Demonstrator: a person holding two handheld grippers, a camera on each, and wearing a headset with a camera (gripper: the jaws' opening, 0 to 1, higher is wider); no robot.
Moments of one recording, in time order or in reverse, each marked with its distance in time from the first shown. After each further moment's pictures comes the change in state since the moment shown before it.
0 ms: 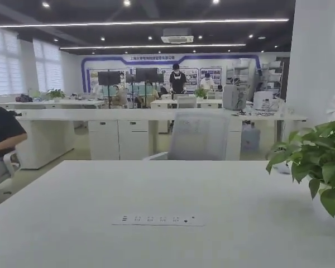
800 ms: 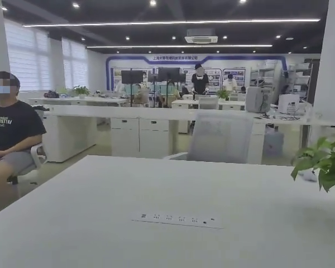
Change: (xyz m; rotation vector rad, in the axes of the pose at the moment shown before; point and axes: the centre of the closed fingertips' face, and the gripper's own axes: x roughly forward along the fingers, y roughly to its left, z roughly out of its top) left arm -0.158 0.032 -0.044 -0.751 -0.880 0.737; right arm -0.061 -0.055 0.046 0.239 -0.461 -0.330
